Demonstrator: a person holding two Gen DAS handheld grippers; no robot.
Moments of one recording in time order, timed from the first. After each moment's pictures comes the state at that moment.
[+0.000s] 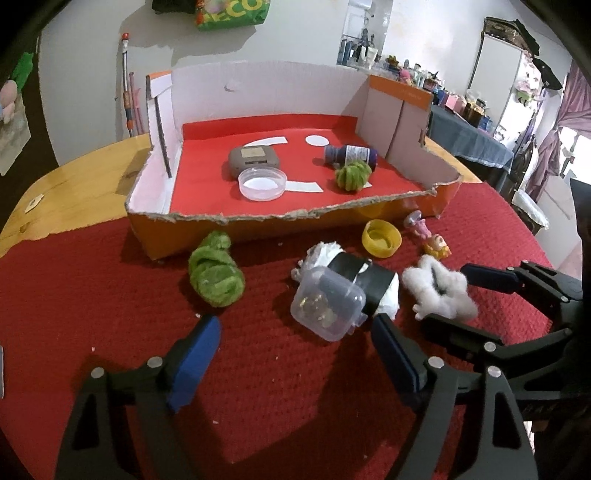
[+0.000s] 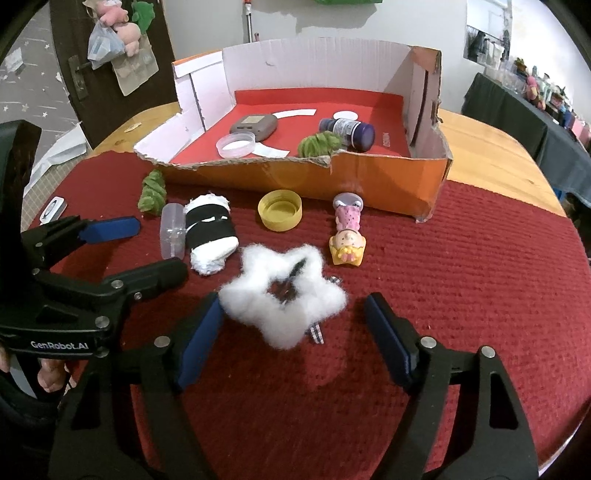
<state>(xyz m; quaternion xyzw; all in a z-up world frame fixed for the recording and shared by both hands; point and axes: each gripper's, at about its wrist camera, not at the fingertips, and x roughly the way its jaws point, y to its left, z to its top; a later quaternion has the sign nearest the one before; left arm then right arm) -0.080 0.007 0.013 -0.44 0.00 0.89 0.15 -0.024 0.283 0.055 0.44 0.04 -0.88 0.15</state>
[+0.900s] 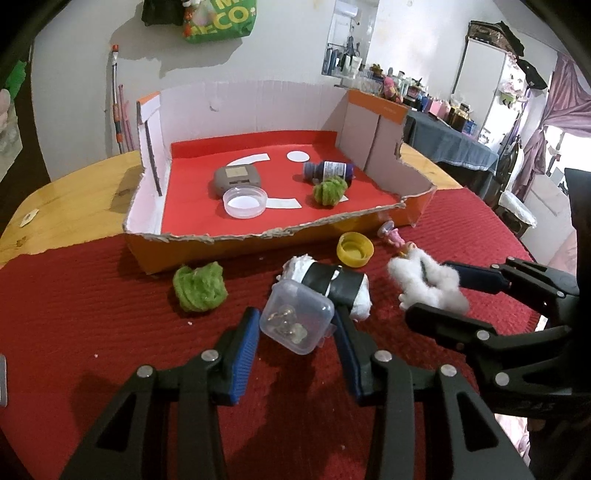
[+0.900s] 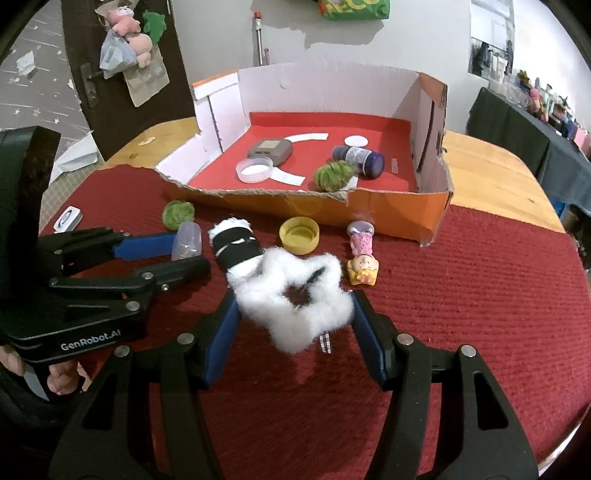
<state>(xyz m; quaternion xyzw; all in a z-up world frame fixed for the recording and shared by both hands) -0.067 0.010 0.031 -0.42 0.00 0.89 0.18 -0.012 0.275 0.078 0.41 0.04 -0.89 0.17</state>
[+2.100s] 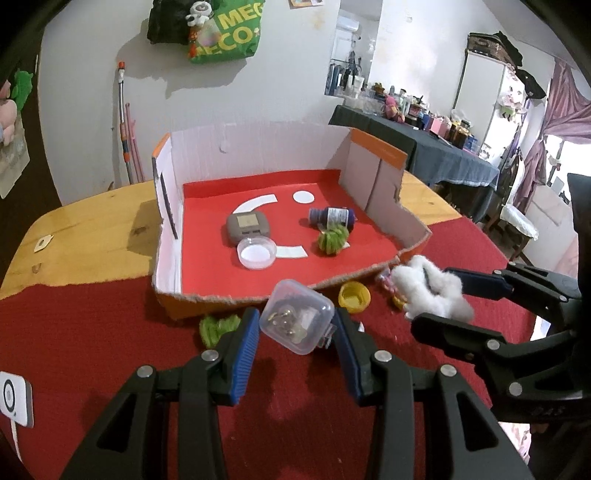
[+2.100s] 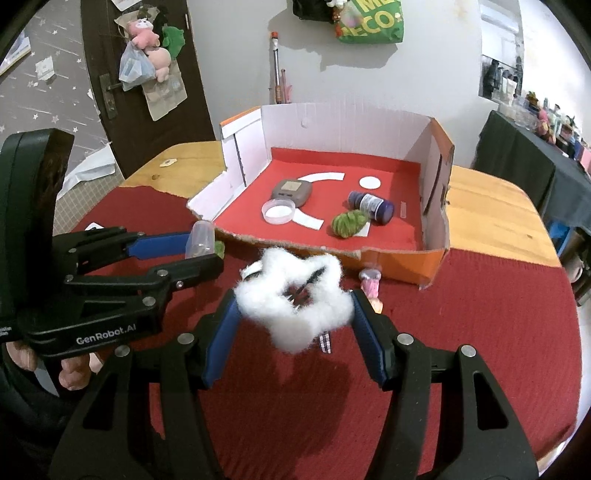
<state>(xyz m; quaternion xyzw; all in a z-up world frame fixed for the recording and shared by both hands) -0.084 0.005 0.071 -0.39 0.00 0.91 0.17 -0.018 0.270 0.120 0.39 0.04 -0.90 0.19</state>
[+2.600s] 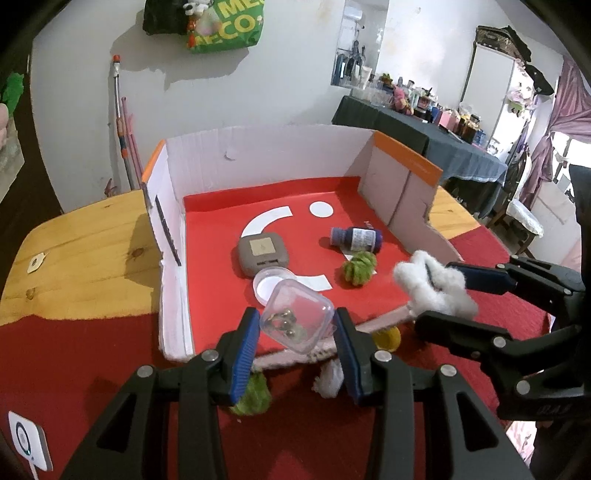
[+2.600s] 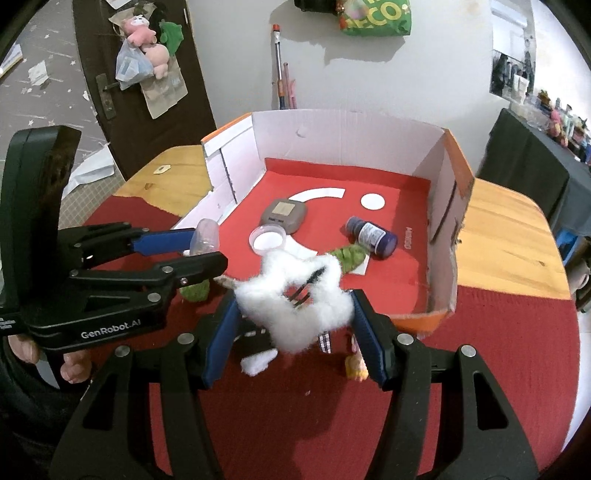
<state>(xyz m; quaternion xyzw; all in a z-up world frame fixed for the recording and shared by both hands) -0.139 0.002 0.075 -0.41 0.01 0.90 0.17 -0.072 0.268 0.128 0.40 0.04 -0.89 0.21</state>
